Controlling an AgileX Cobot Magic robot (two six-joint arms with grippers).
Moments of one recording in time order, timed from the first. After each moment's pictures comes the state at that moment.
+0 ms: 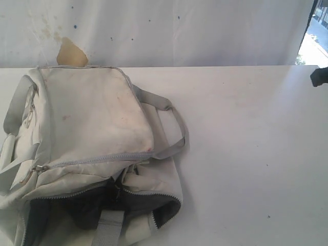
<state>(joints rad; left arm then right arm) 0.06 1.41 -1.09 -0.05 0.85 0.08 -0.08 1.44 -1.19 0.06 0.97 -0.17</state>
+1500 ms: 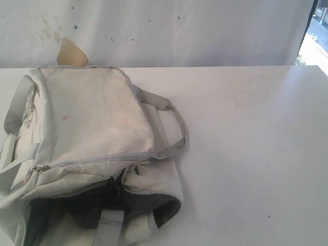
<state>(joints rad) -0.03 0.00 -1.00 -0.03 1.06 0.11 -0.05 0.00 -1.10 0.01 1.22 -0.18</state>
